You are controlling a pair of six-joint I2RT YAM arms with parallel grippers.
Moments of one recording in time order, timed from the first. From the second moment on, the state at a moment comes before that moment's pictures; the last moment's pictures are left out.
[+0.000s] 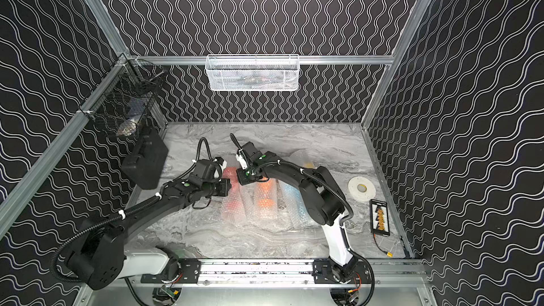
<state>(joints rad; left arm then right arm) -0.41 1.33 0.77 -0.32 0.14 -0.42 0.78 2.08 1.60 -0.56 -0.20 0.35</state>
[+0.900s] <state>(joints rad) -0.42 1.36 0.77 -0.37 0.03 -0.42 0.76 2.04 1.51 -0.49 -0.24 0.37</state>
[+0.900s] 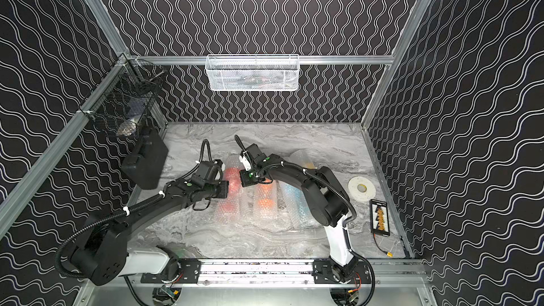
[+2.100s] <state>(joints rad) -0.42 1.46 0.89 -0.41 0.01 -0.41 0.76 2.05 1.52 -0.49 -0.33 0.37</state>
